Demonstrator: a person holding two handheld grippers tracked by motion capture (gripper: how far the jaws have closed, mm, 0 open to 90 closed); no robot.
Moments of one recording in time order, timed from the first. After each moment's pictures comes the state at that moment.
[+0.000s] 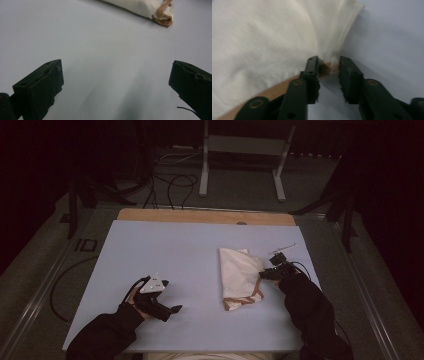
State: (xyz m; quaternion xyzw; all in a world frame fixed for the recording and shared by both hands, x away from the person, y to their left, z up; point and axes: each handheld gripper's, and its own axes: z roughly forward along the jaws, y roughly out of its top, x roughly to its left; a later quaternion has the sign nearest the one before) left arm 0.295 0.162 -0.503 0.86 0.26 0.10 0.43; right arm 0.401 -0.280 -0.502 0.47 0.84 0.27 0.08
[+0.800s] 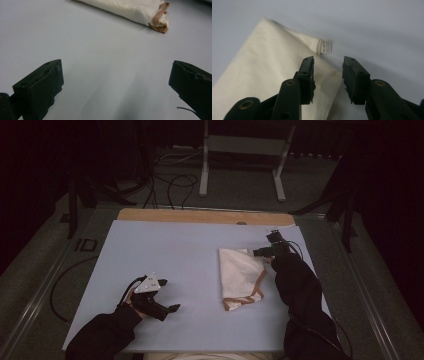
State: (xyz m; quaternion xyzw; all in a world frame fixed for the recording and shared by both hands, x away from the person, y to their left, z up) left arm 0.296 0.171 -0.504 0.85 0.25 0.09 0.46; right arm 0.466 -0.268 -0.482 0.51 0.80 0.31 0.07
